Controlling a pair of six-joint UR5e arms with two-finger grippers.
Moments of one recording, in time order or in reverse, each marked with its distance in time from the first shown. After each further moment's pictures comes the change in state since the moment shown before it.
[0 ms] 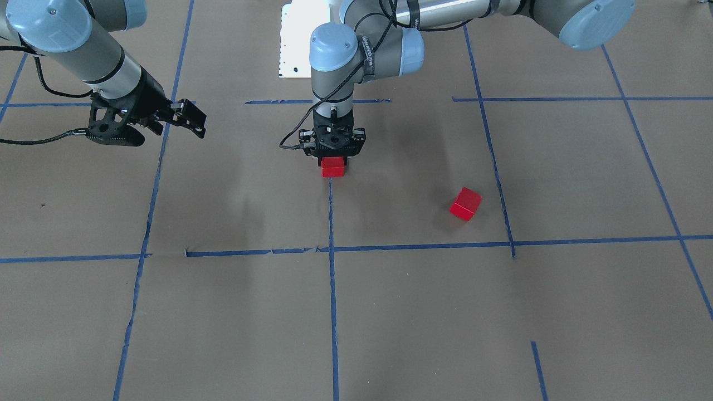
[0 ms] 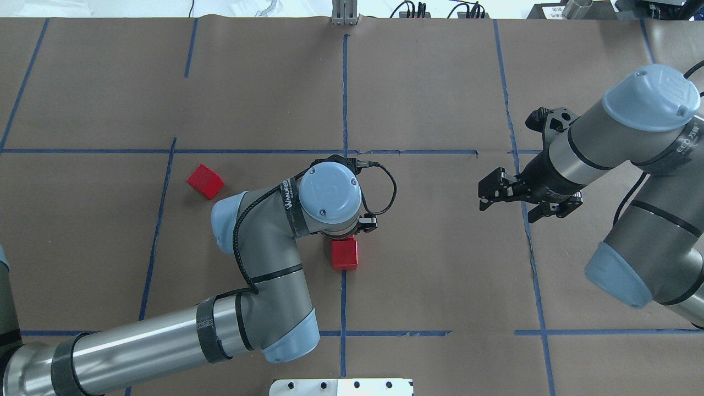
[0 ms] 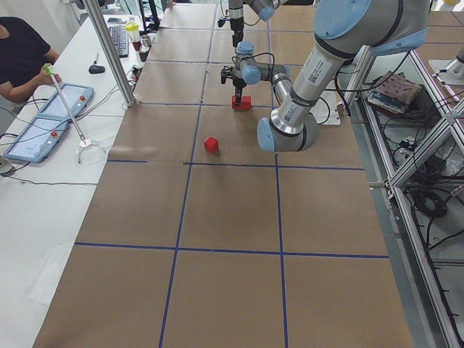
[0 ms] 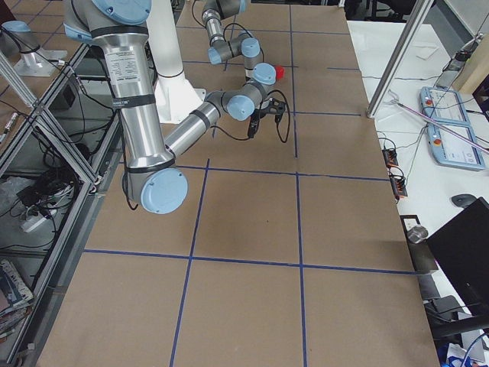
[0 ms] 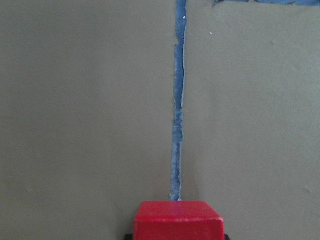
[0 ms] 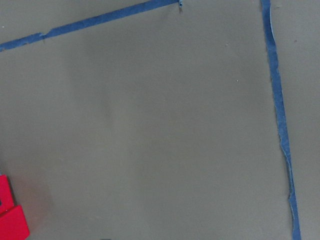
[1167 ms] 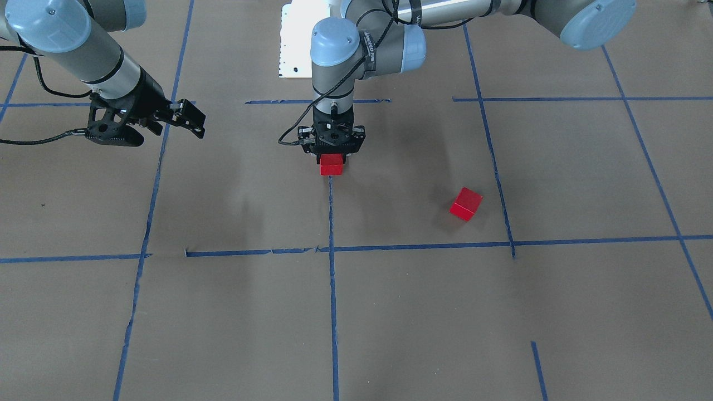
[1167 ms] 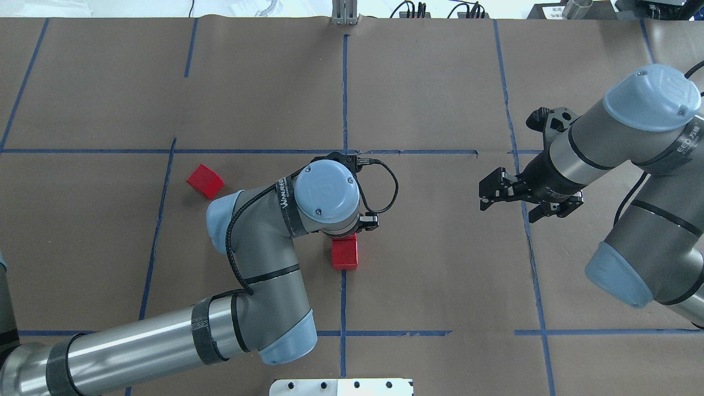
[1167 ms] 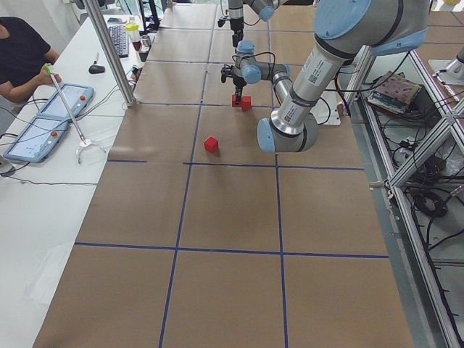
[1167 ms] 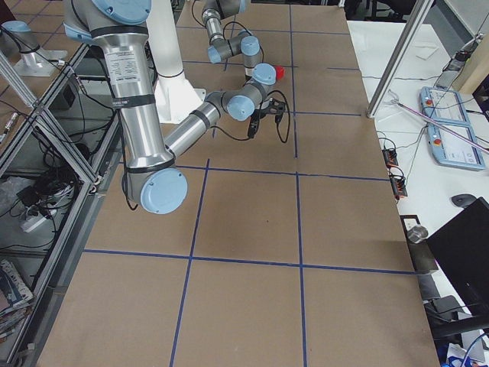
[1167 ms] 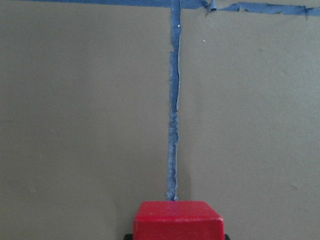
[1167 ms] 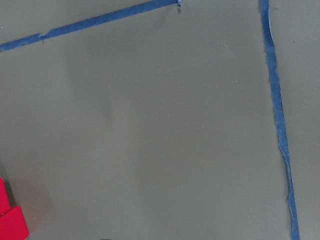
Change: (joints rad) left arm -0.001 0.000 -0.012 -0.001 0.001 -0.001; right arm 0.001 -0.002 0.000 0.001 0.000 -0.002
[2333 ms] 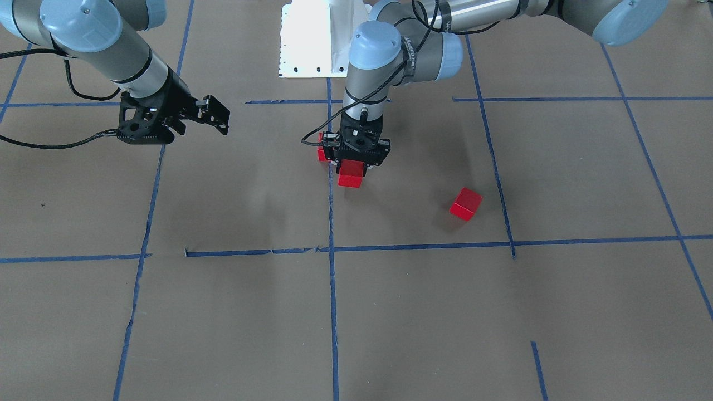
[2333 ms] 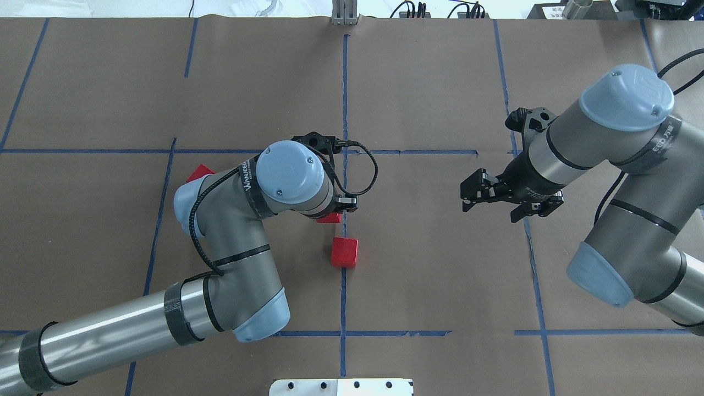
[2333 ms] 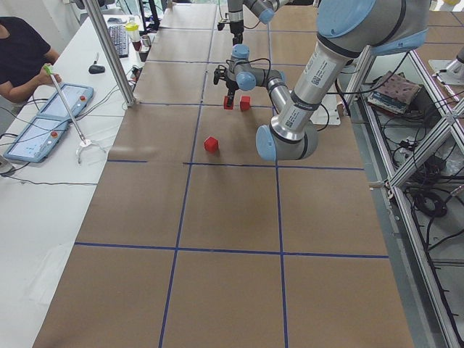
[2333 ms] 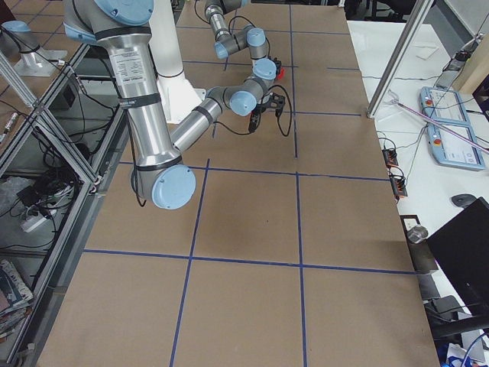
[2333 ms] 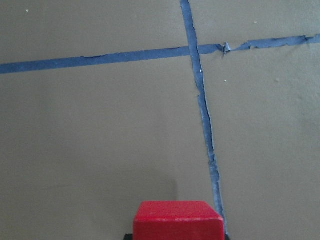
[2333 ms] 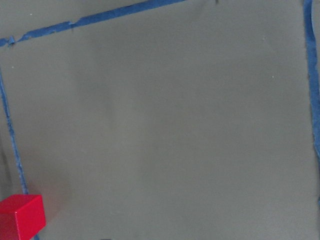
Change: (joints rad) left arm -0.057 0.058 -0.044 -0.070 -0.005 0.077; right arm -0.020 0.045 -0.017 -0.001 -0.003 0.000
